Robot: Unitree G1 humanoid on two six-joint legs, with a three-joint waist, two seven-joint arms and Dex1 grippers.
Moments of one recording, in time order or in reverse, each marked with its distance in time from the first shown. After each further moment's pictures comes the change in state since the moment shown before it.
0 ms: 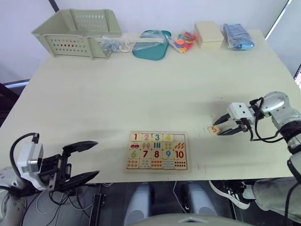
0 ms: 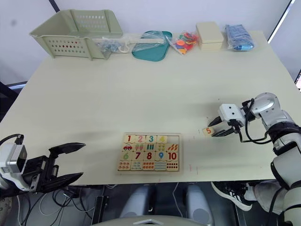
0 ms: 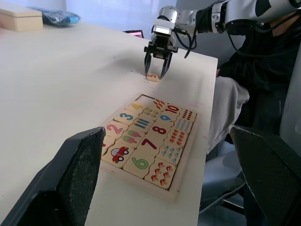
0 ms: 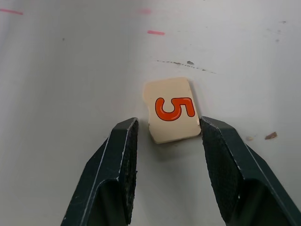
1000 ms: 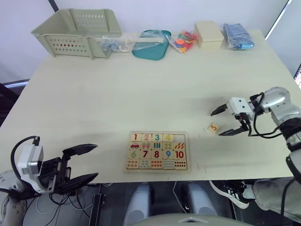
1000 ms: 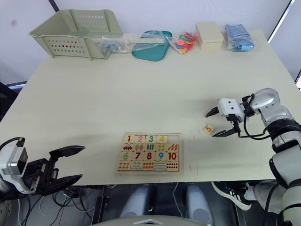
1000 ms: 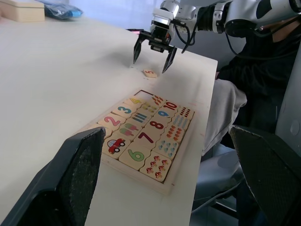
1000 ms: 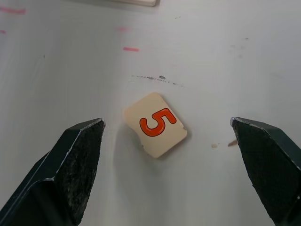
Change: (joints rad) left arm 0.033 0.013 -0.015 0.024 -0.031 -0.004 0.000; right arm -0.059 0.043 -0.042 0.031 -0.072 -0.009 0.002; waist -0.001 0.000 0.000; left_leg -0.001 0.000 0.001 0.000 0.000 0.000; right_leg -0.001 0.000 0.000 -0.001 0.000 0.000
